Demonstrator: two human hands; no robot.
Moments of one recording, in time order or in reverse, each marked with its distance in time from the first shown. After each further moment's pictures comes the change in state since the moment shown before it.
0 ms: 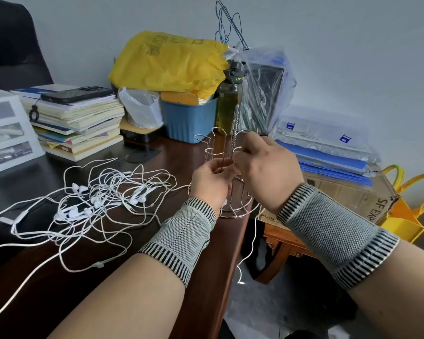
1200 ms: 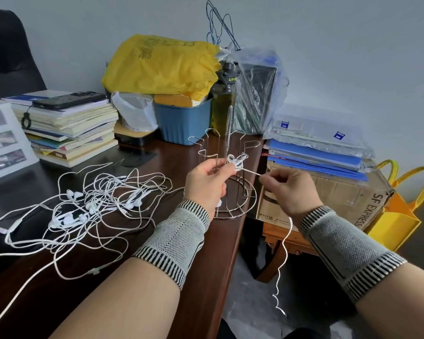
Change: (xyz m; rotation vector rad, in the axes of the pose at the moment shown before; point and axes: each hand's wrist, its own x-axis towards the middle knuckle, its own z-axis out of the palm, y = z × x) left_hand -0.001 0.000 -0.004 0.076 -0.028 0.025; right_hand -0.053 0.035 0.025 0.905 -0.150 0.961
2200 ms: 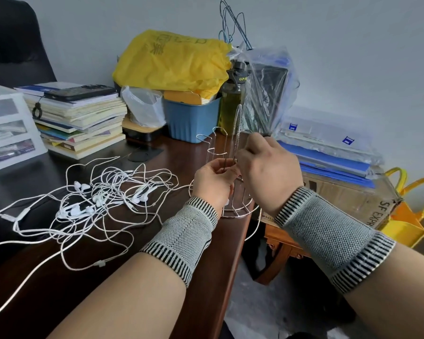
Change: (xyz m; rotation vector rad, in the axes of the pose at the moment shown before) left_hand 0.003 0.001 0.004 -0.077 0.017 -0.051; right_hand -0.006 -0.066 0.029 -0.921 0.180 -0.874
